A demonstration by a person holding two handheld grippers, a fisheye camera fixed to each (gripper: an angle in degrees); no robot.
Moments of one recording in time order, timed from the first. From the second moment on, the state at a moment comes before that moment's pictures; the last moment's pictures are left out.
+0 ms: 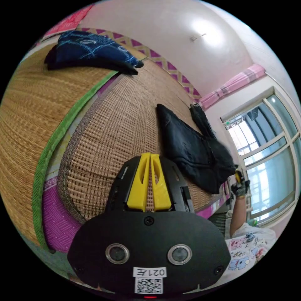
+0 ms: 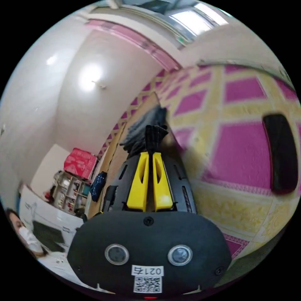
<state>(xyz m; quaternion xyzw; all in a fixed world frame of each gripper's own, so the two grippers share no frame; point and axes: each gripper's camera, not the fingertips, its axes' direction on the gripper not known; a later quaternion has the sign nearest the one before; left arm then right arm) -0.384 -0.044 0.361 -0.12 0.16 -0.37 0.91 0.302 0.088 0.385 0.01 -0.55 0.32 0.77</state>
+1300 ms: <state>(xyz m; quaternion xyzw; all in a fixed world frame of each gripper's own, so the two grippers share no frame) -0.005 -0.212 0.438 -0.16 0.22 0.09 0.96 0.156 0.028 0.308 0.03 -0.33 -0.06 0.94</state>
